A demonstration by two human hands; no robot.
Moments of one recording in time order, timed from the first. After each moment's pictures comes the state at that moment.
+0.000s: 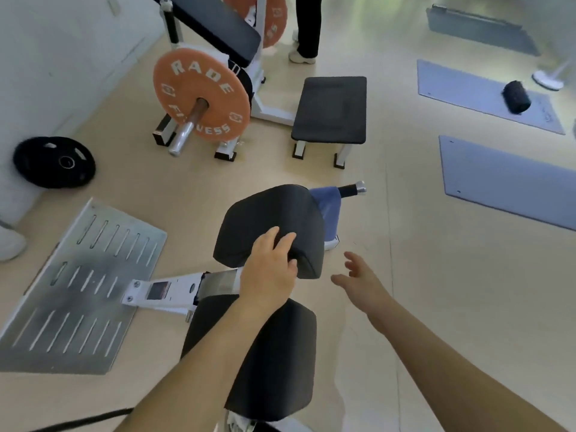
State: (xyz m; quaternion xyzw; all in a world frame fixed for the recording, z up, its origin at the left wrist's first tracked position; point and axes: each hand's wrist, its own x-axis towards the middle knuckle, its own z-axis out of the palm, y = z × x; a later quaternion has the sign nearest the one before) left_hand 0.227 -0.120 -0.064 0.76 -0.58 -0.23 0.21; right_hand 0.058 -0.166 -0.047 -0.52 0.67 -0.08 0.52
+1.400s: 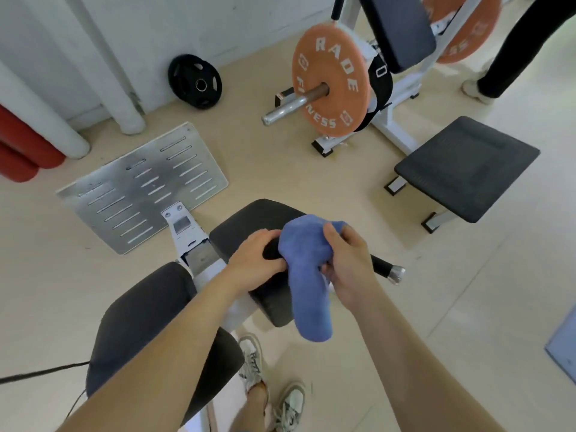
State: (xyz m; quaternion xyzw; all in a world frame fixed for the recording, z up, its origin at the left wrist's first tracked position) left_hand 0.201 -0.234 -0.096 0.83 -0.20 -0.37 0.36; right_hand 0.113 -0.376 -0.058 -0.52 0.45 -0.05 0.73
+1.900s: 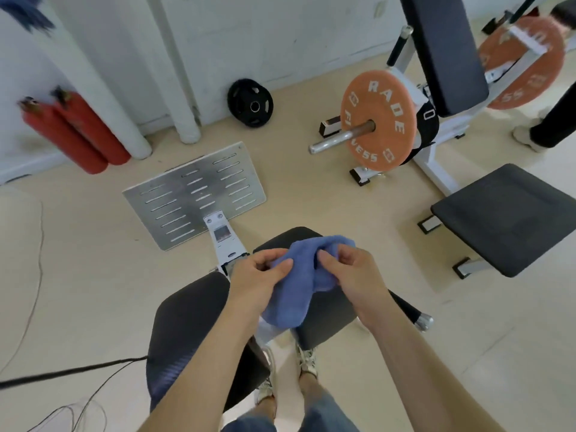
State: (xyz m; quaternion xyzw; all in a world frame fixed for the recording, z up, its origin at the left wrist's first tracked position) left_hand 0.210 -0.189 -0.008 0.73 0.10 -0.28 0.62; right_hand 0.161 -0.349 -0.005 -0.69 0.32 0.05 0.65
